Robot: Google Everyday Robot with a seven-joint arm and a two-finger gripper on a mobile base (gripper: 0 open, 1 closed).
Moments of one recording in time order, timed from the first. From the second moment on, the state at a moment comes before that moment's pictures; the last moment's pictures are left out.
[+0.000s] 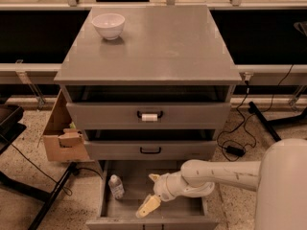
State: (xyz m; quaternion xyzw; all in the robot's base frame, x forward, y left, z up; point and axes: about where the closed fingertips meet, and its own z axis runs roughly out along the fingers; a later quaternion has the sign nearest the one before) arm 0.476 0.031 0.371 -0.50 0.76 0.33 0.26
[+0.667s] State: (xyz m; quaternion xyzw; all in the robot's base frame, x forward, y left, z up) arm 0.473 0.008 0.393 -0.51 0.77 0.30 0.25
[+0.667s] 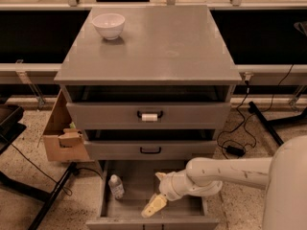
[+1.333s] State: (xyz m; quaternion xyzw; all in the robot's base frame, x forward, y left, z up) arm 0.419 -0.062 0.459 -0.52 0.81 0.22 0.15
